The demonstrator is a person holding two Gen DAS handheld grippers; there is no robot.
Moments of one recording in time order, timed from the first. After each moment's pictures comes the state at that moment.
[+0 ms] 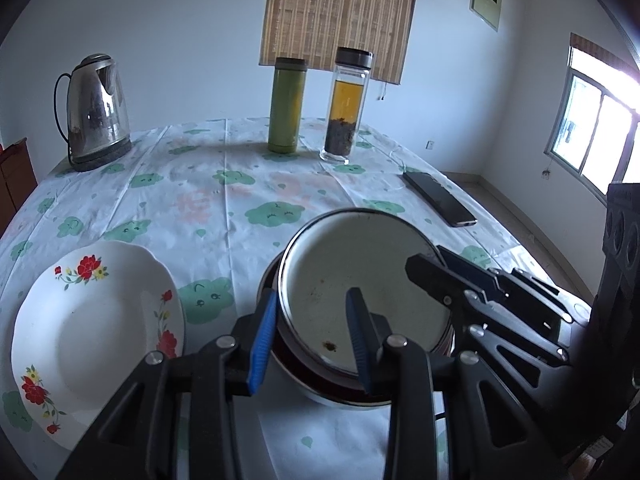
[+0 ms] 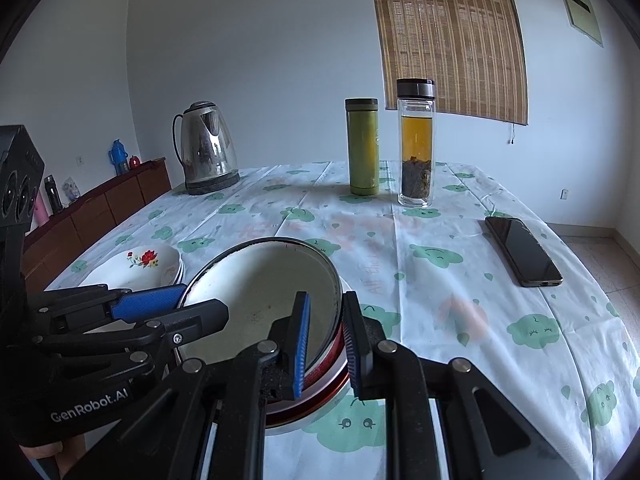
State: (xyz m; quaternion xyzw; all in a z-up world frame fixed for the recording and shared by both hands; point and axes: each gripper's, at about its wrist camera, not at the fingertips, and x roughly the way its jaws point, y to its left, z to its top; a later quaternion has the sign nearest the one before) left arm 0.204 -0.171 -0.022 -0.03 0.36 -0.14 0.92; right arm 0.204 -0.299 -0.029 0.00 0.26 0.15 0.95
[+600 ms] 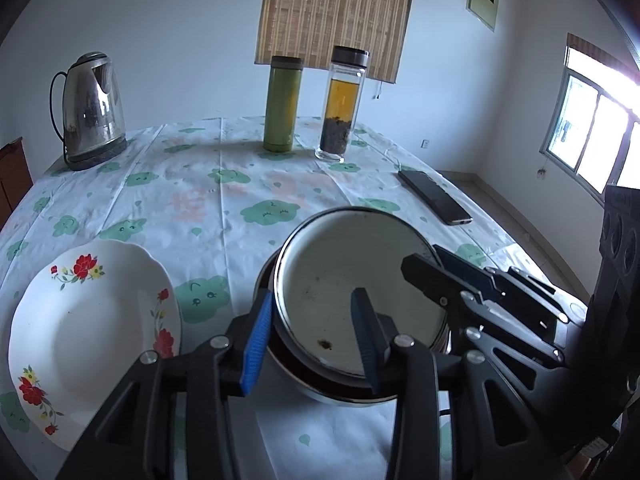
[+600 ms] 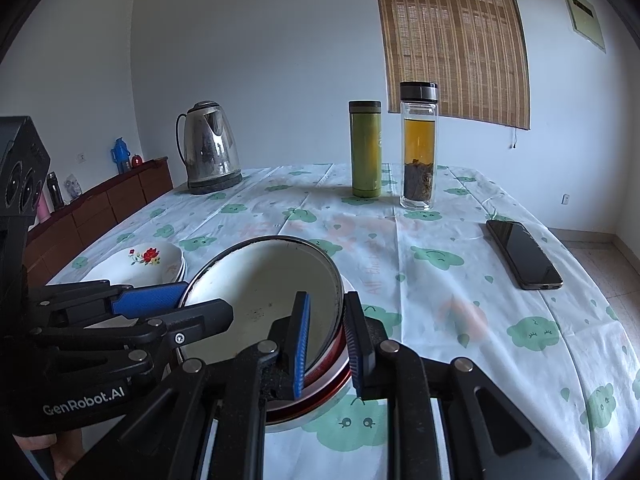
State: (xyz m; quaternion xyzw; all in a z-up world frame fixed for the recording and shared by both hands) left arm 0.204 -0.172 -0.023 -0.03 0.36 -0.14 0.92; right arm 0.202 -0.297 -0.029 0.00 0.26 0.15 0.95
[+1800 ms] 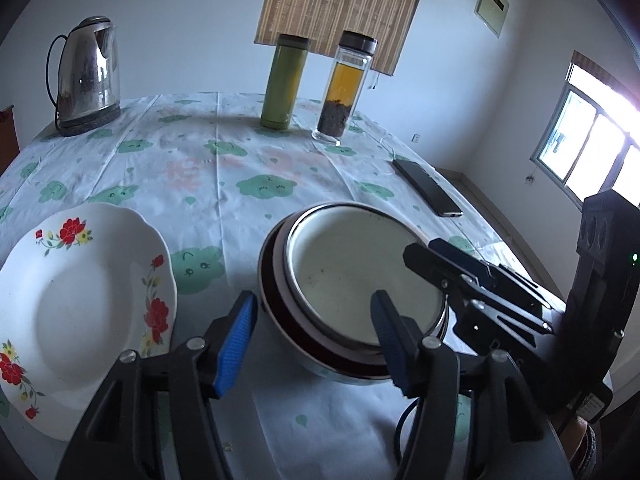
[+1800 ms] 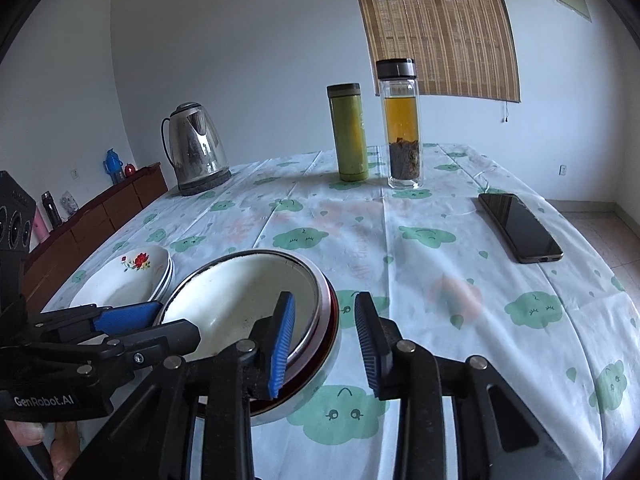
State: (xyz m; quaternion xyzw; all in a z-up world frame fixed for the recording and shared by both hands) left arm 0.202 -0.158 -0.036 -0.07 0.39 -0.17 0.90; right arm 0.213 -0.313 -0.039 0.04 0.29 0.15 0.95
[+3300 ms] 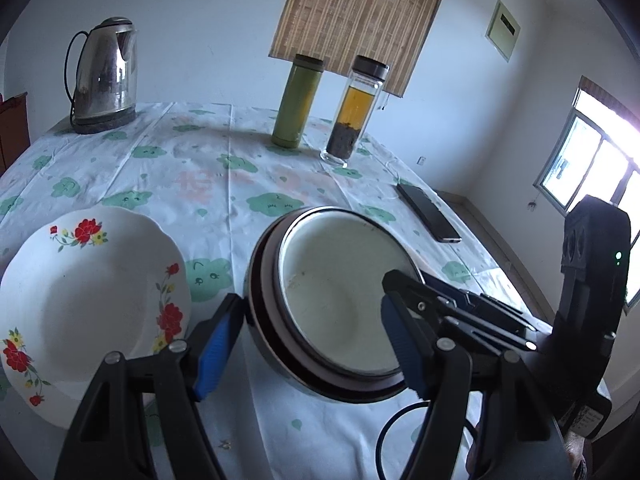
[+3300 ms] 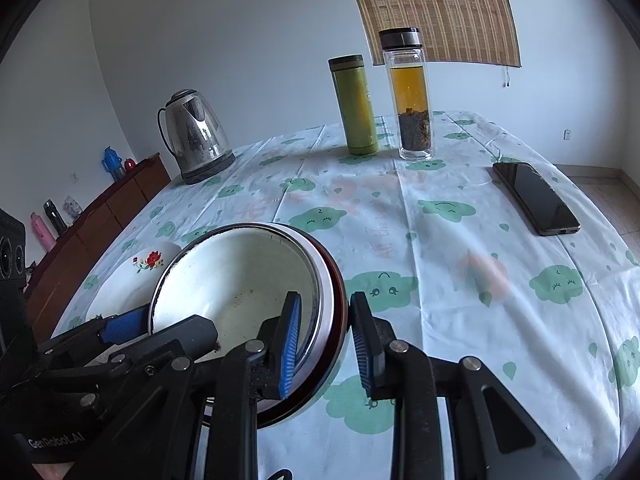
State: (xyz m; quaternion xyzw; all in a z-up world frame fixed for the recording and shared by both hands) left arm 0.196 -0.147 -0.021 -0.11 0.36 -0.15 0.91; right arm 0.219 -0.298 -0.035 0.07 0.34 0.15 0.93
